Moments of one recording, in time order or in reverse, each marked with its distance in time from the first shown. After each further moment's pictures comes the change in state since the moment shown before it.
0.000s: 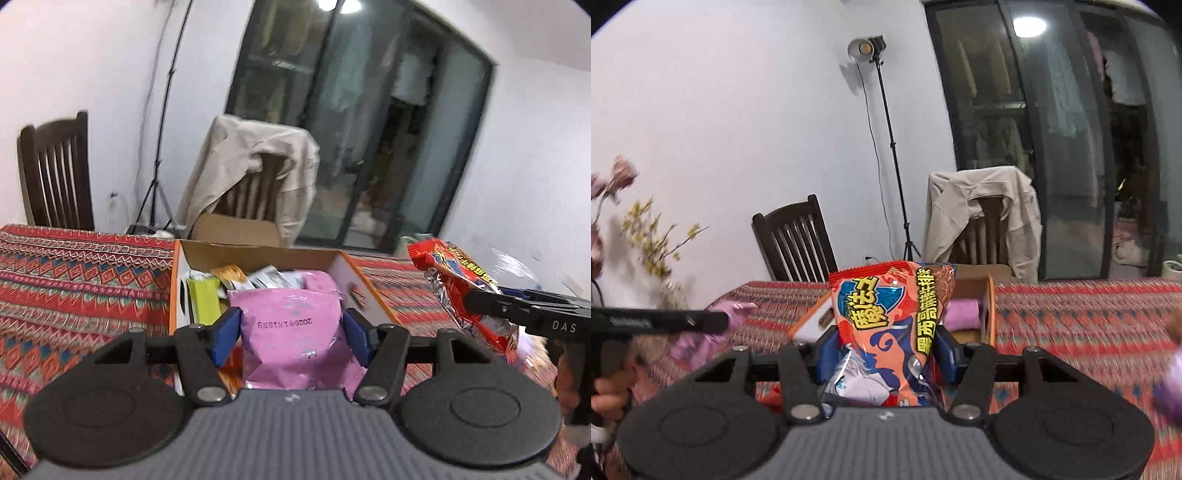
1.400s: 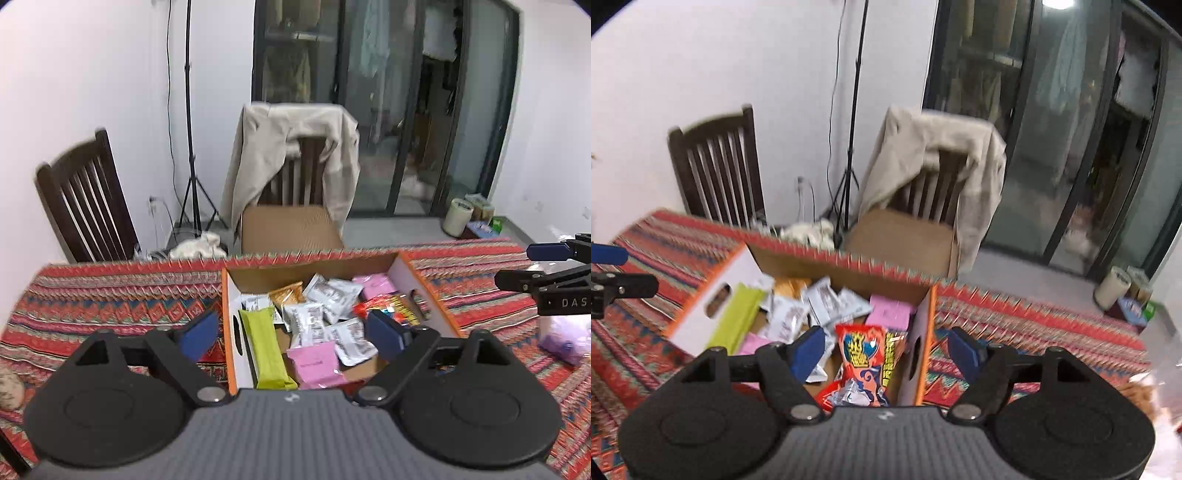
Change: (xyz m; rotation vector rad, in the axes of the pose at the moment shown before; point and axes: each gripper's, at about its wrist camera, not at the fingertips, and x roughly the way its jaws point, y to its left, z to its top) left arm -0.001 -0.005 0.069 0.117 0.080 0.174; right arm 0.083 0.008 0.087 -0.179 0.217 -0.241
